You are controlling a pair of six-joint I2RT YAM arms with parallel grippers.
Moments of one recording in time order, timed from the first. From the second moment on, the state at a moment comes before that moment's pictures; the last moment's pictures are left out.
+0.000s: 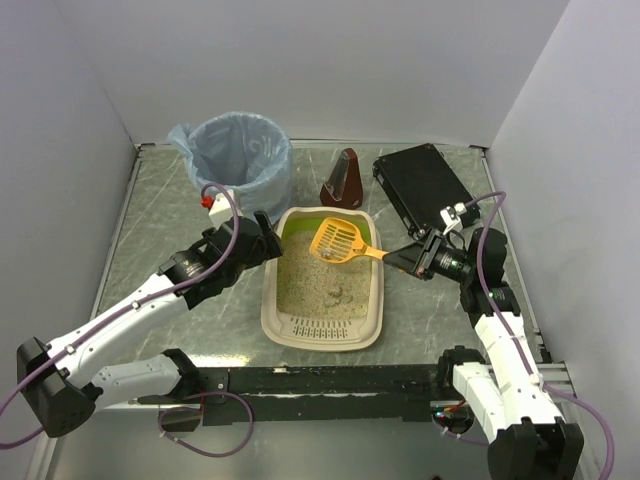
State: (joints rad) left arm -0.78 1.06 0.97 -0.57 -0.52 -0.88; right arm -0.01 0.75 0.56 -0.15 -0.93 0.85
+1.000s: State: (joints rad) left arm -0.71 0.99 0.81 -0.51 -0.38 -0.90; right arm 0.09 0.89 0.76 0.09 -0.94 1.14
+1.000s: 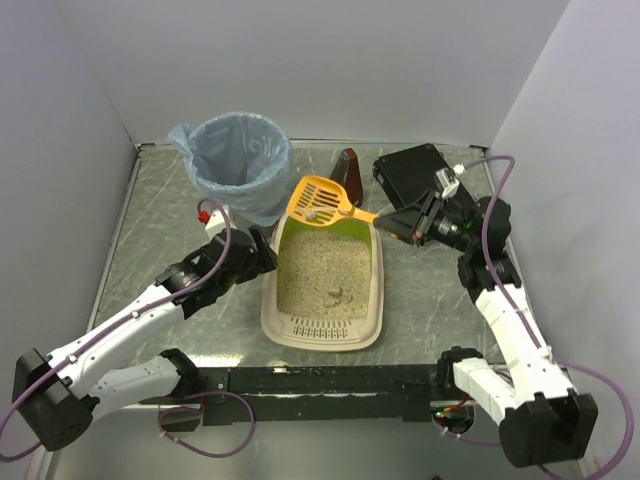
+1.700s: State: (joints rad) left arm -0.70 0.86 0.73 -0.51 -0.28 -0.91; right arm 0.37 1.77 1.89 -0.34 -0.62 1.00
